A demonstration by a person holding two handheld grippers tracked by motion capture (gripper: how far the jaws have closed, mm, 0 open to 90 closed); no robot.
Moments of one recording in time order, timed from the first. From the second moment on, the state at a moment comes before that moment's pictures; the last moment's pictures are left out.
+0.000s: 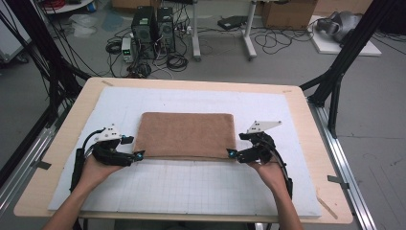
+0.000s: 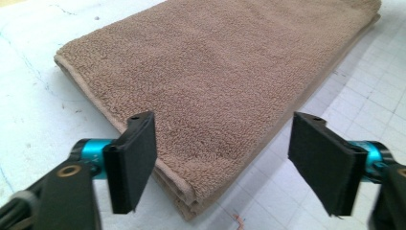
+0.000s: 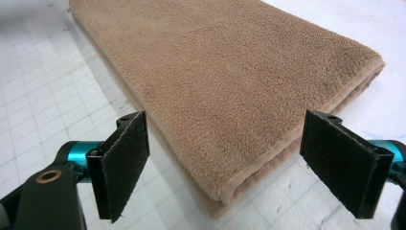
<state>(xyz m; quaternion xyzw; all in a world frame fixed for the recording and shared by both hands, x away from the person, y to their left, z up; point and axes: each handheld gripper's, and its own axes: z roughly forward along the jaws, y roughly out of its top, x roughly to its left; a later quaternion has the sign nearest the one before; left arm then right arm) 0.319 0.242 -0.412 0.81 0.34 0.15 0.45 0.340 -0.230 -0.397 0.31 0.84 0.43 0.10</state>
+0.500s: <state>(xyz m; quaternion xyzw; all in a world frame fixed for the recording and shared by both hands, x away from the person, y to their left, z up) 0.301 0.247 -0.406 0.81 0.34 0.15 0.45 0.313 -0.245 -0.398 0.32 0.83 0.44 0.12</state>
